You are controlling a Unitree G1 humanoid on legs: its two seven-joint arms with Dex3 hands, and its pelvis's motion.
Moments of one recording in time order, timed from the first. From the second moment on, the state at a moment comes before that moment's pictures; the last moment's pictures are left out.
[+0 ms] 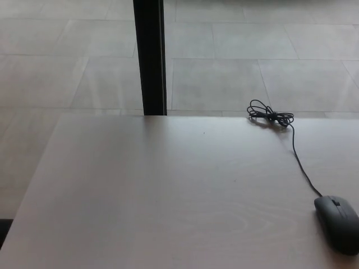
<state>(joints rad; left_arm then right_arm) 0.08 0.57 0.62 1.16 -0.16 -0.08 -0.04 0.00 -0.47 -0.40 0.97 0.03 -0.10 0.06</state>
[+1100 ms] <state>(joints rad) 0.04 0.61 0.76 1.26 -0.33 -0.09 -0.08 -0.36 -0.69 -0.61 0.77 0.22 0.03 -0.05</state>
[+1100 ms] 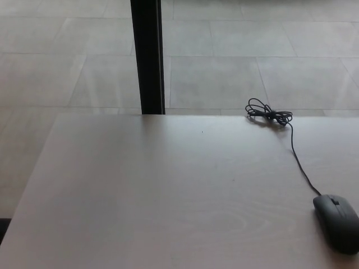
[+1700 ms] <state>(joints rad) 0.03 0.61 0.76 1.26 -0.33 -0.09 -0.08 -0.36 -0.62 -0.13 0.35 0.03 0.02 -0.07</state>
